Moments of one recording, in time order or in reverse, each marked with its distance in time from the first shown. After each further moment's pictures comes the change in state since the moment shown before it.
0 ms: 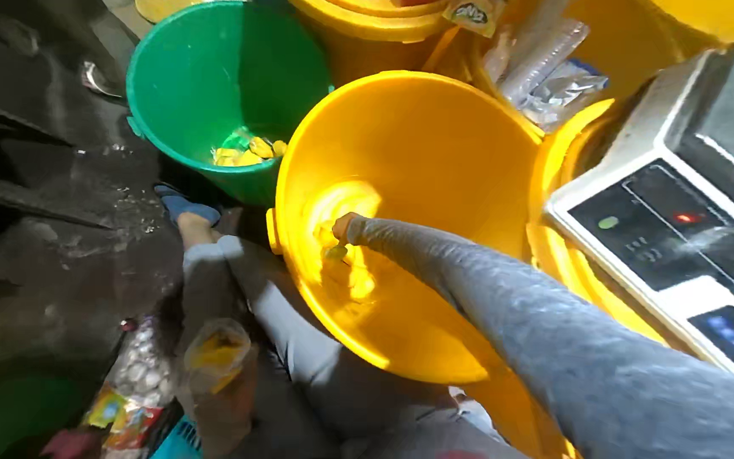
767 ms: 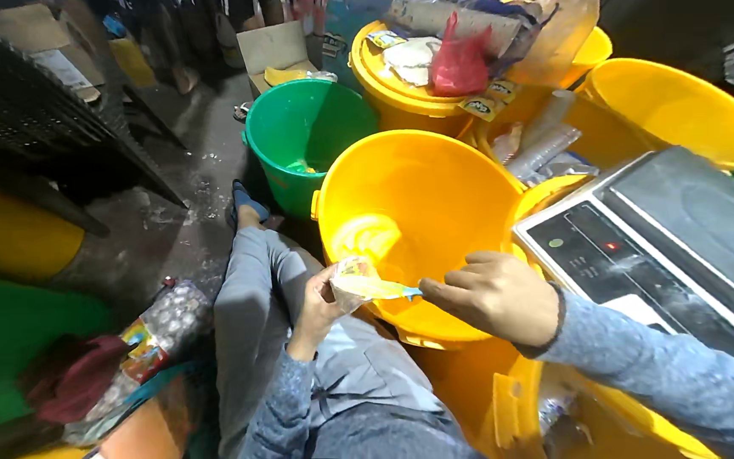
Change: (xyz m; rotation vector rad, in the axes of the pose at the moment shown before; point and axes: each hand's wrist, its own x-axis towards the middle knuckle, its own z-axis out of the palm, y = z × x) left_hand -0.061 0.007 0.129 0.015 -0.617 0.131; right_hand -0.412 -0.065 -0.036 -0.452 1.113 -0.646
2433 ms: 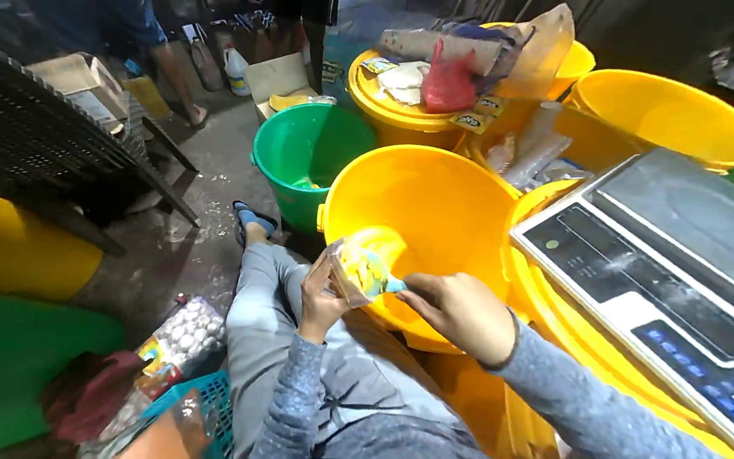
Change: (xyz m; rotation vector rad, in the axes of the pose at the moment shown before) left_hand 0.026 -0.018 -0.022 0.610 0.158 0.522; right_hand 0.028 -0.049 0.010 0.408 -0.102 0.749
